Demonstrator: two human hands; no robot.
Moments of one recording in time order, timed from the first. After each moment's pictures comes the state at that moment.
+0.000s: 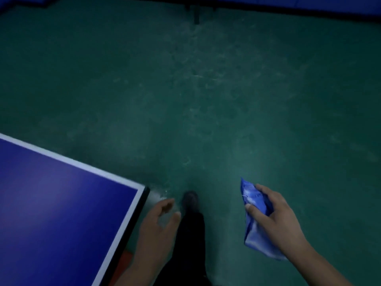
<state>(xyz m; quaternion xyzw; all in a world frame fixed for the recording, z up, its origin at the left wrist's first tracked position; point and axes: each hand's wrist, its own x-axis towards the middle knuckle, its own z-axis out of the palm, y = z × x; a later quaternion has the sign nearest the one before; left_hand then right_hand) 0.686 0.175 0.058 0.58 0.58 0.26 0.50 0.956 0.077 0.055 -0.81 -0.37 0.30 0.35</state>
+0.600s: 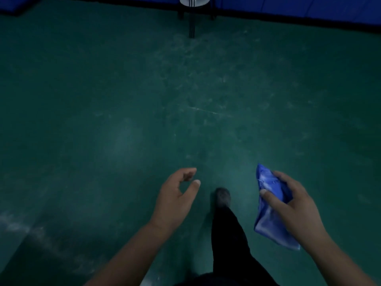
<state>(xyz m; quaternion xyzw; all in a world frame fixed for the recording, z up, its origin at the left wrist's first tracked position) 1.012 0.755 0.069 0.65 0.49 0.28 0.51 1.244 0.611 0.083 -0.83 -0.32 0.27 0.37</state>
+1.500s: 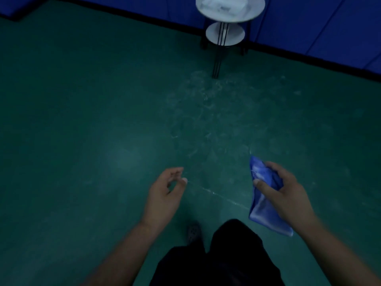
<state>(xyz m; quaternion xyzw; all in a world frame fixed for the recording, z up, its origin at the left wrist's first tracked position) 1.287 1.591 0.072 0.56 0.56 0.32 0.52 1.556 1.493 0.084 -0.81 -0.39 0.30 0.33</state>
